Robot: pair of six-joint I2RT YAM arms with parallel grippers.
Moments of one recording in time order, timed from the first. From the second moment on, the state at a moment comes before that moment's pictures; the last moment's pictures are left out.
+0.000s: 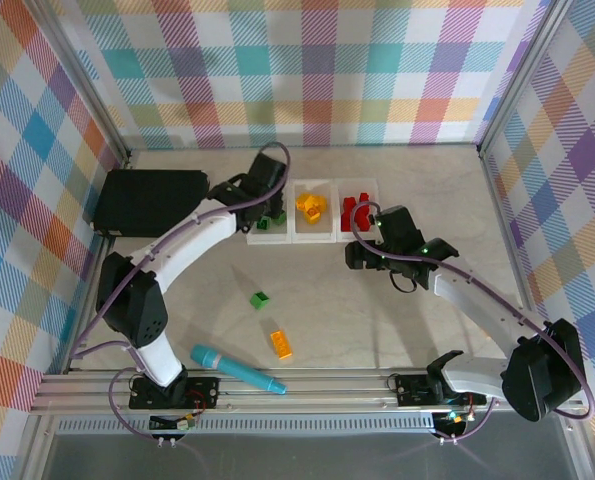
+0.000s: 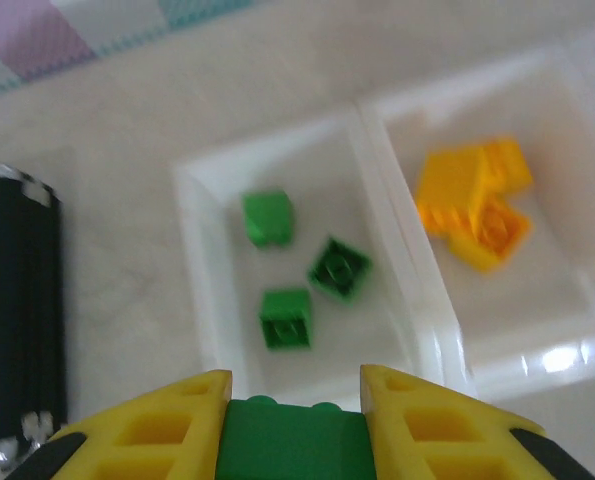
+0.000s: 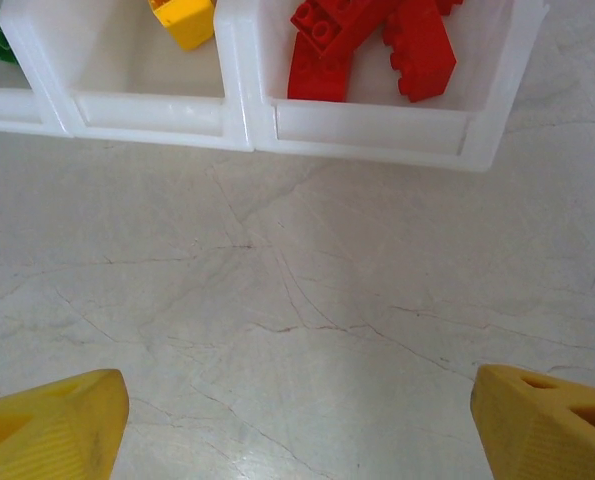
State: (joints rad) left arm -0.58 1.71 1.53 -0.62 -0.40 -0.18; right arm 0.52 1.21 0.90 -0.60 0.02 0.36
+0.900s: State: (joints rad) left arm -0.49 2.07 1.53 -0.03 -0.38 -0.41; right arm 0.51 1.10 0.81 -0.63 0.05 0.36
